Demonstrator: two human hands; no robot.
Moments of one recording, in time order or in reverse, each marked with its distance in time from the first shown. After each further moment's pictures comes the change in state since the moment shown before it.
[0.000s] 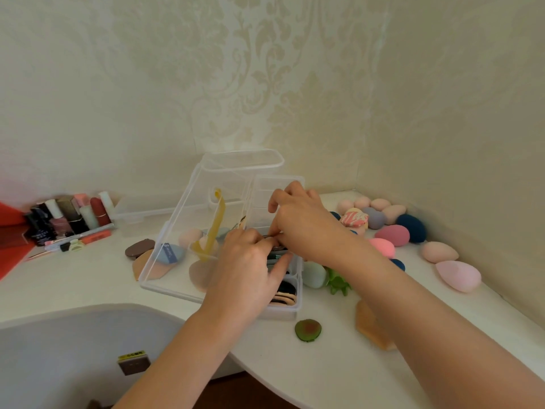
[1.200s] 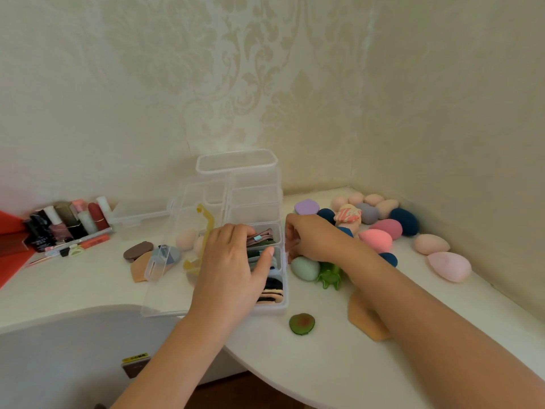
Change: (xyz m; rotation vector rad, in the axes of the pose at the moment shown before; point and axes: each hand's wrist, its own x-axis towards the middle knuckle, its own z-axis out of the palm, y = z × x) left_hand -0.008 0.000 -0.011 -0.051 -0.071 -0.182; right_hand -0.008 0.040 0.048 0.417 -0.283 0.294
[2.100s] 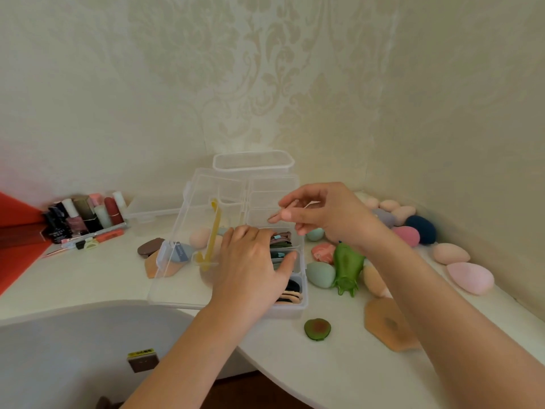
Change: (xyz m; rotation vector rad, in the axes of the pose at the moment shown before) left_hand 0.009 0.002 0.004 0.128 -0.001 0.052; right_hand -0.029 -0.032 -0.043 0.925 0.124 -0.212
